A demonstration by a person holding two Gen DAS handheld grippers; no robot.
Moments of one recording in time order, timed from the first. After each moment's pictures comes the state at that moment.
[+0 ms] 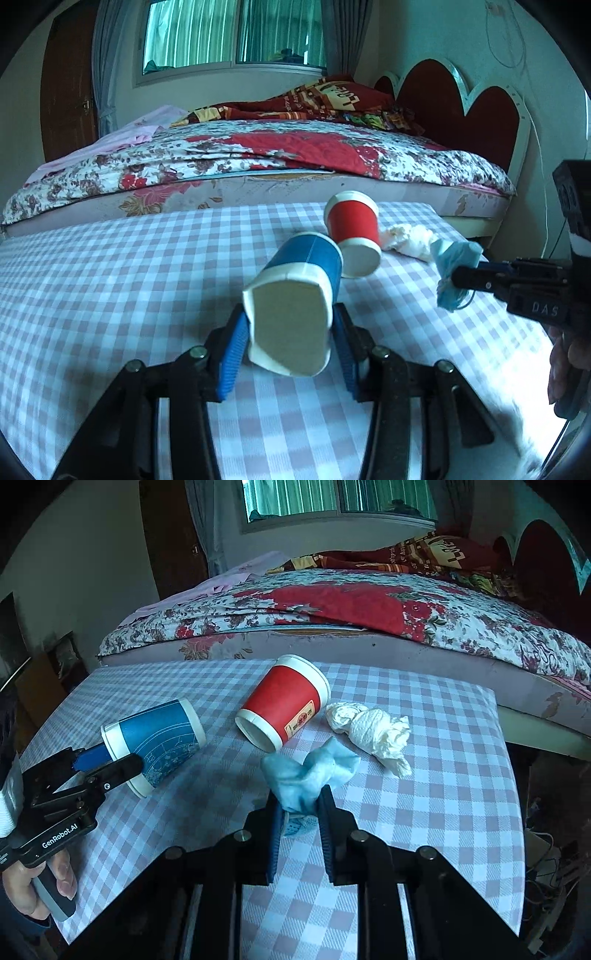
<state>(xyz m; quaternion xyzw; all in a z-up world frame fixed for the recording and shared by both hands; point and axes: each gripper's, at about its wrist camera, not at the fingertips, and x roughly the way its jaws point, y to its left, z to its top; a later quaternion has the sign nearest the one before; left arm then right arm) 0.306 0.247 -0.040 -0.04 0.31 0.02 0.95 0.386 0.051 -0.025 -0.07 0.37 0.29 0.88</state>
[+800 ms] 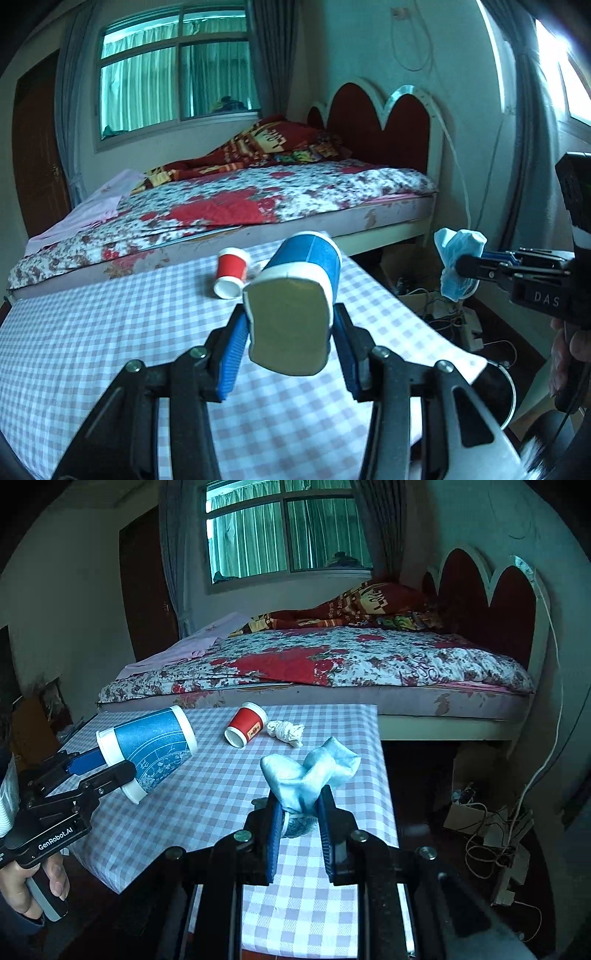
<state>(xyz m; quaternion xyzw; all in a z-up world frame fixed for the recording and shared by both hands) 0.172 0.104 0.055 0.03 0.24 -0.05 0.97 0.199 -0.114 0.078 -0.03 0.28 0.21 0.94</state>
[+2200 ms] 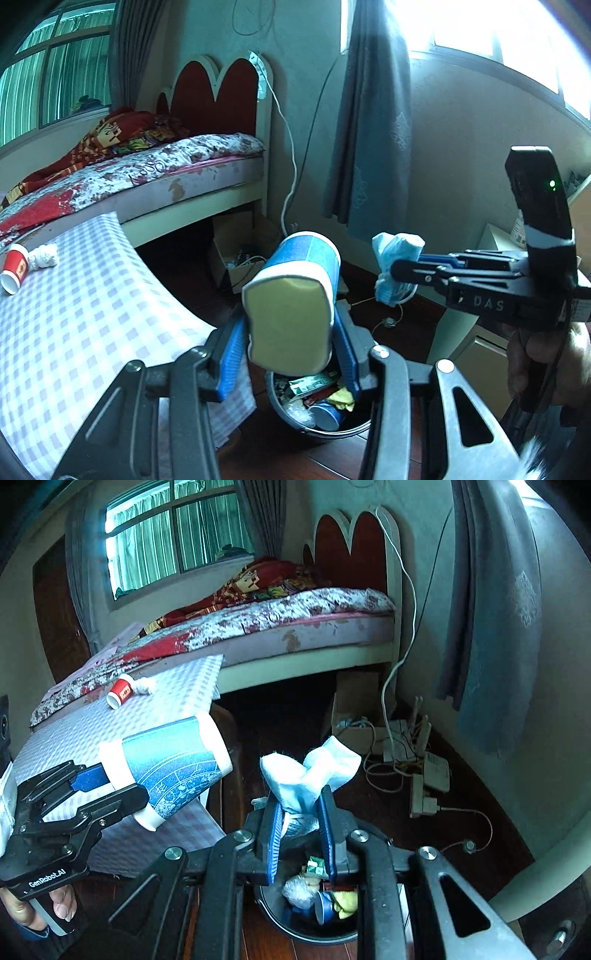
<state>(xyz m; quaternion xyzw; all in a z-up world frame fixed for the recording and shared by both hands) 0.122 -0.148 -0.026 0.06 0.27 -0.30 0.91 0.098 -0.355 -0.020 0.04 0.32 0.04 0.94</state>
